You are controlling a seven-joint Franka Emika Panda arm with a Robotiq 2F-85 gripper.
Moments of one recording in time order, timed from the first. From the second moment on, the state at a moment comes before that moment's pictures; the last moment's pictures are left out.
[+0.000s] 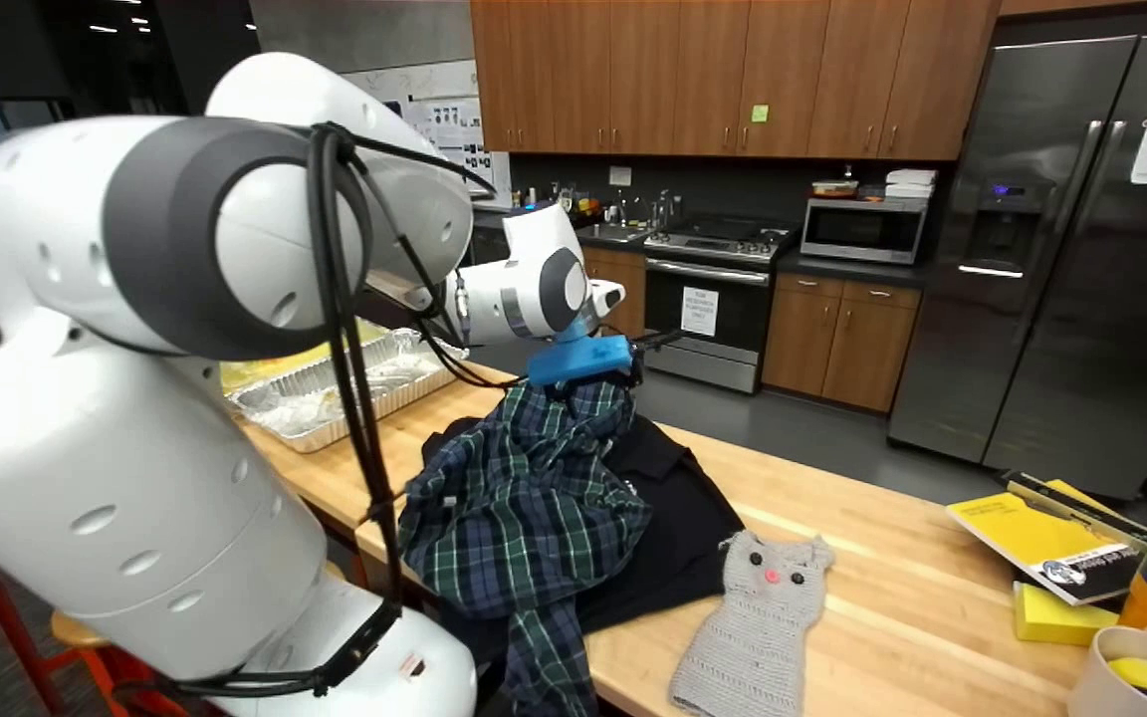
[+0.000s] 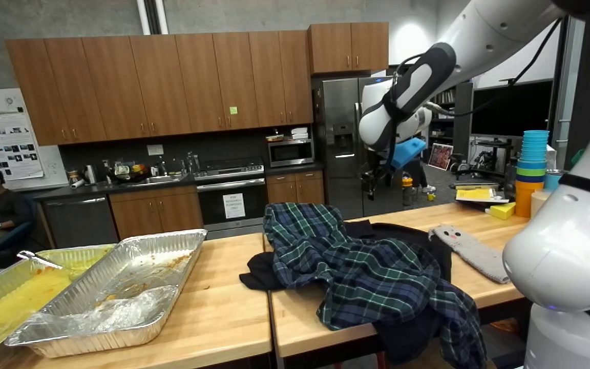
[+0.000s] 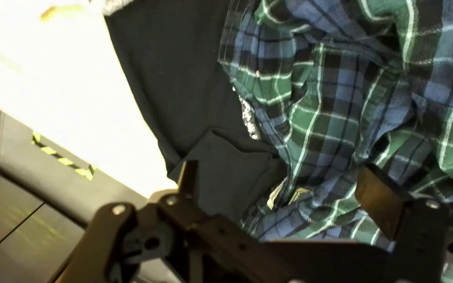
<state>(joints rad) 0.10 -0.27 -0.01 -2.42 -0.26 2.40 -0.19</state>
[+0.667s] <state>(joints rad) 0.06 0.02 -0.03 -2.13 -0.11 2.21 -0.33</state>
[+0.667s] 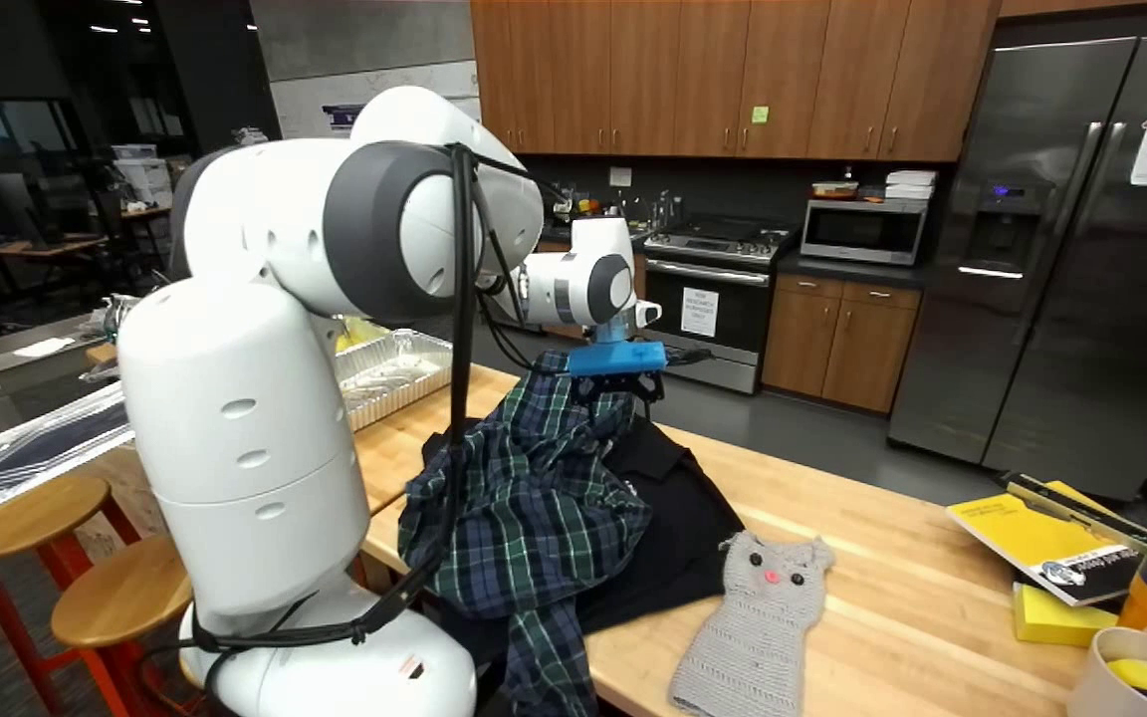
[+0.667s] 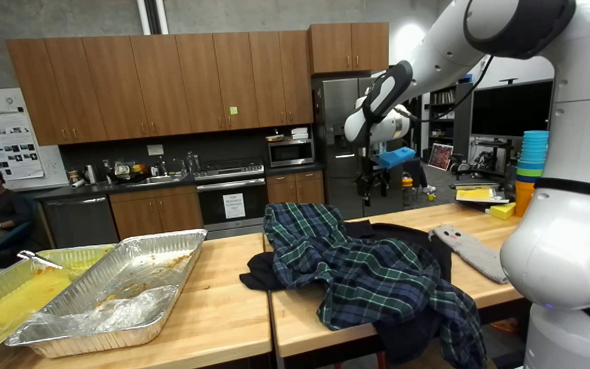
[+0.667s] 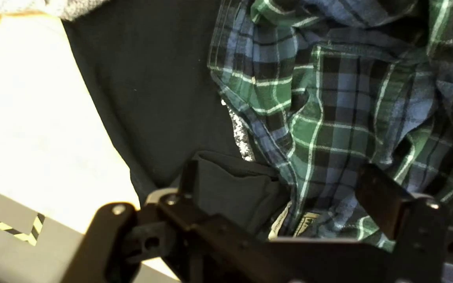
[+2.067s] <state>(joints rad) 0.12 0.45 0.07 -1.82 -0.22 2.20 -0.24</state>
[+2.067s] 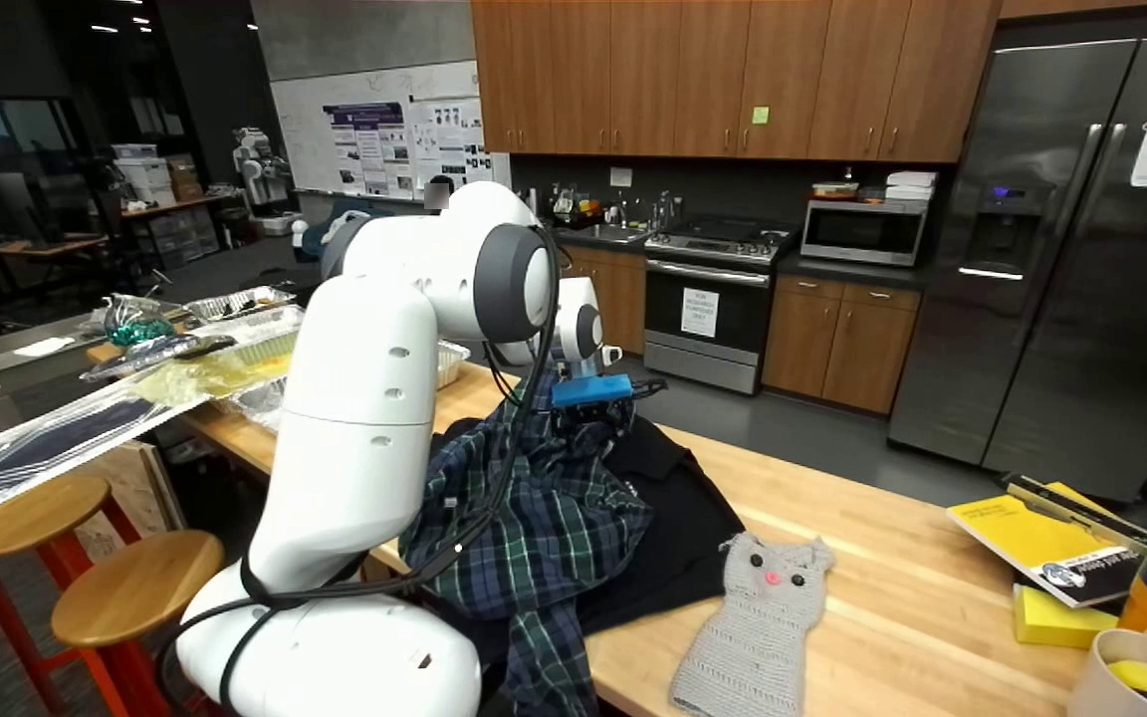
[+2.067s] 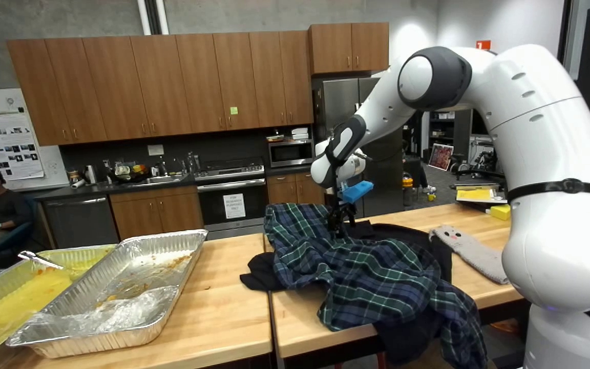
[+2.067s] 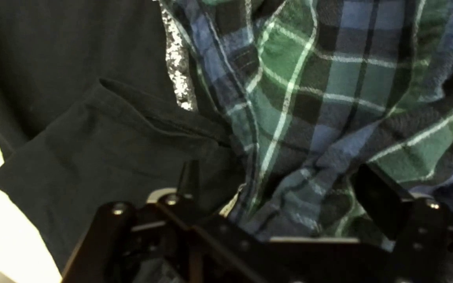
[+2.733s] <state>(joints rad) 0.08 0.32 0.07 -2.03 -0.23 2.46 -0.24</state>
